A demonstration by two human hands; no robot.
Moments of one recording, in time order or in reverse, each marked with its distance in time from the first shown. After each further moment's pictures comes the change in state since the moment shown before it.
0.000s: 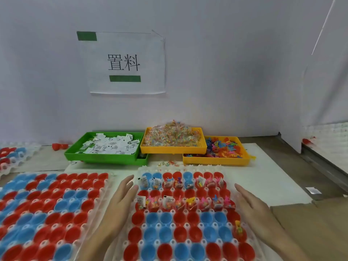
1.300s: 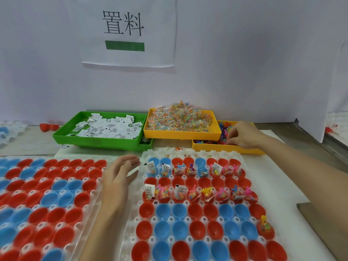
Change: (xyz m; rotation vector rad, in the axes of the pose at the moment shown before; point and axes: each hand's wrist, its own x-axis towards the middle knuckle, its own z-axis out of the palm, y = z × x) left_hand 0.060 -0.033 0.010 -0.425 0.204 0.035; right_hand 0.201 -0.065 -0.005 -0.785 -0.088 -0.264
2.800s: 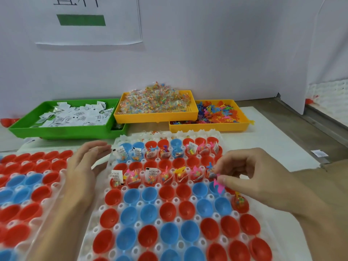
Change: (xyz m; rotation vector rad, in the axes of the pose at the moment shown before) left_hand 0.007 -0.008 -0.001 0.030 -0.061 0.075; right_hand -0.199 -0.027 0.009 0.797 -0.026 -0.214
